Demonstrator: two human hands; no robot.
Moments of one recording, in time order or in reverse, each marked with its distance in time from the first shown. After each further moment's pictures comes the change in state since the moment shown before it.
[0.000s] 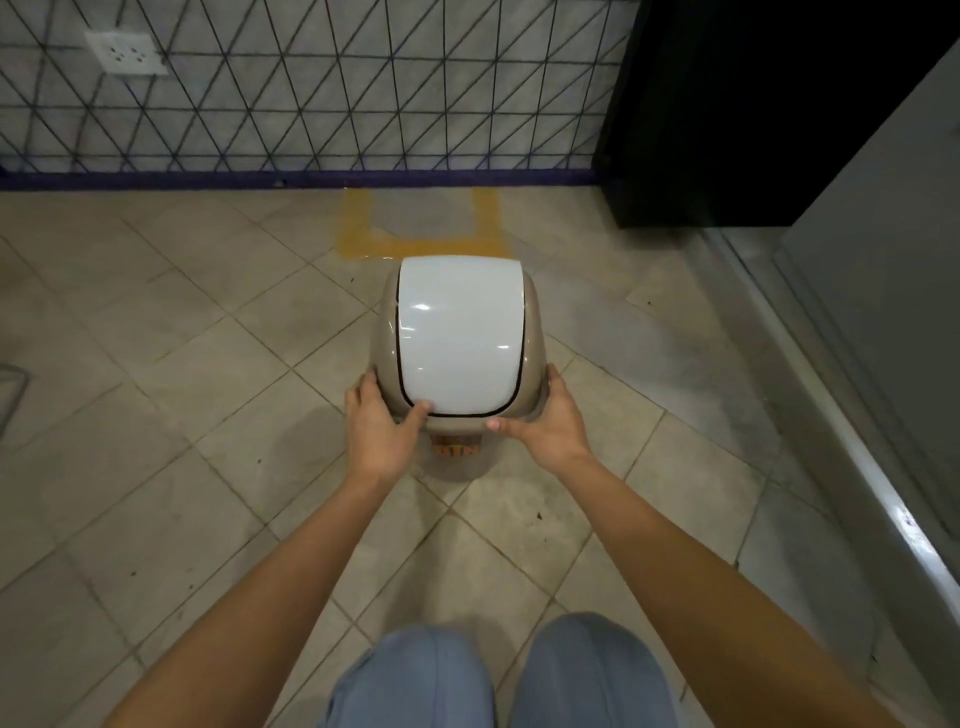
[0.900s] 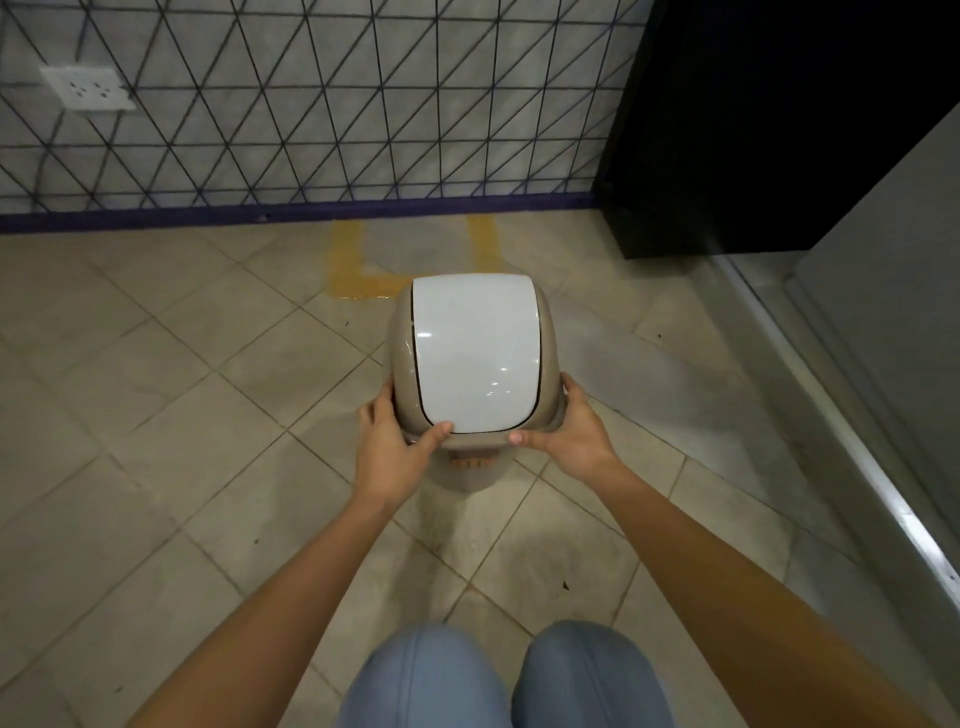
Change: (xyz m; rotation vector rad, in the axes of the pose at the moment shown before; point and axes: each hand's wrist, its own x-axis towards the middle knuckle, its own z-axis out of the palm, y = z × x) left_hand 0.100 0.000 0.005 -0.027 -0.133 0.064; right_hand 0.090 -0.022 0.005 -0.061 -0.043 0.034
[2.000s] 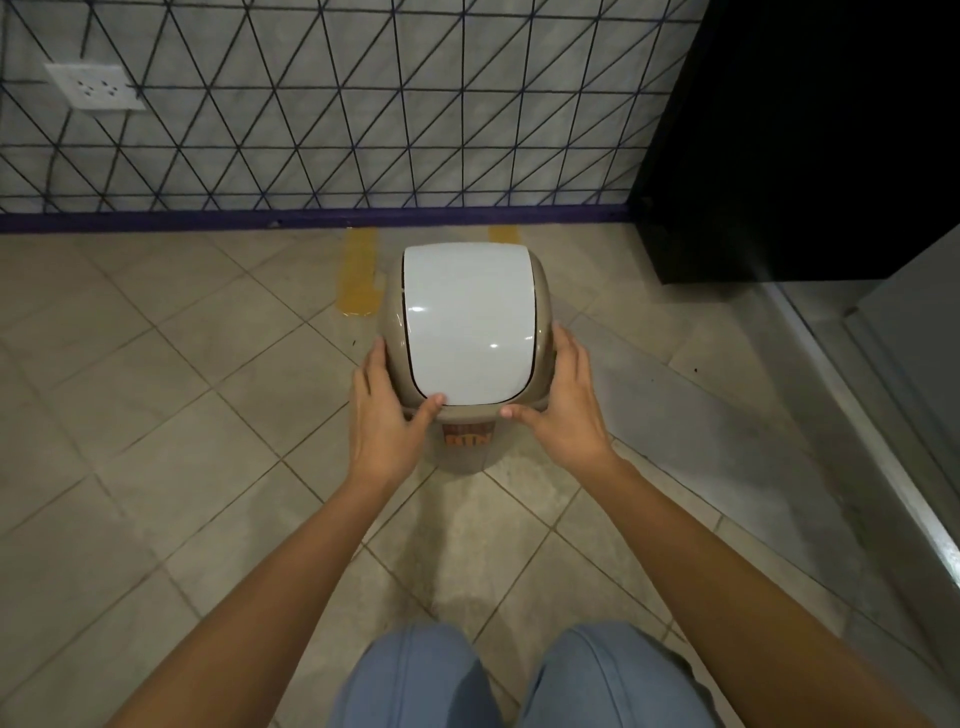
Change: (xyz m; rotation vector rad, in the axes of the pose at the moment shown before) left_hand 0.090 0.014 0.015 0.072 0.152 0.098; right_hand 0.097 -0.028 0.012 -0.304 0.057 -0.262
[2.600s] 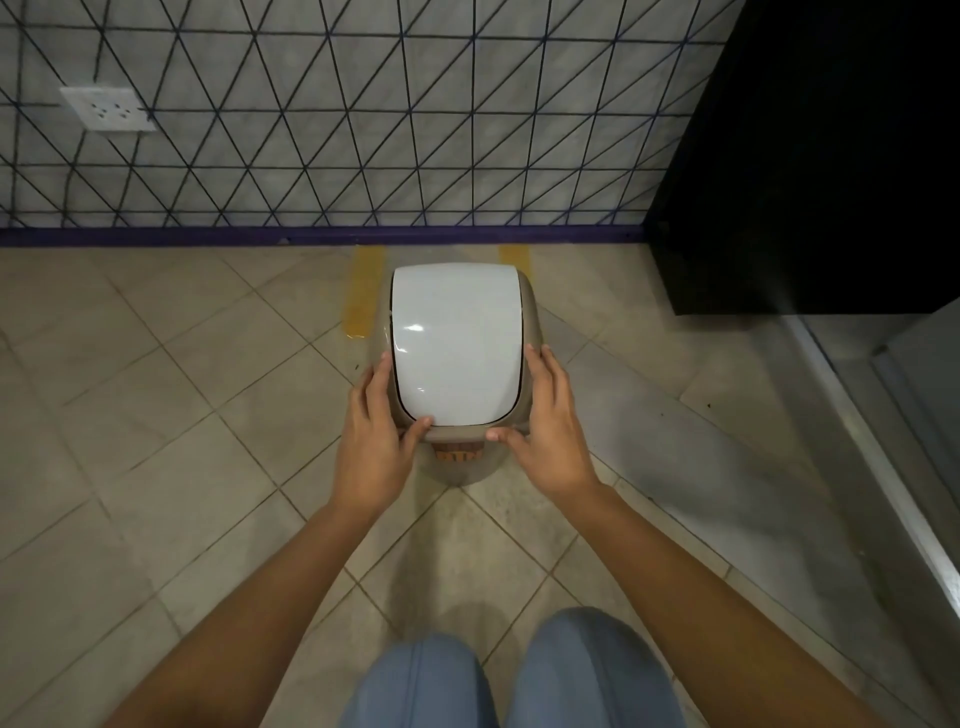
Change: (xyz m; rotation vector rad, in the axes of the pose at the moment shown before) left_hand 0.035 0.004 0.003 0.169 -0.020 0.115; right_hand 0.038 -0.007 0.002 -0.070 -0.050 -0.084
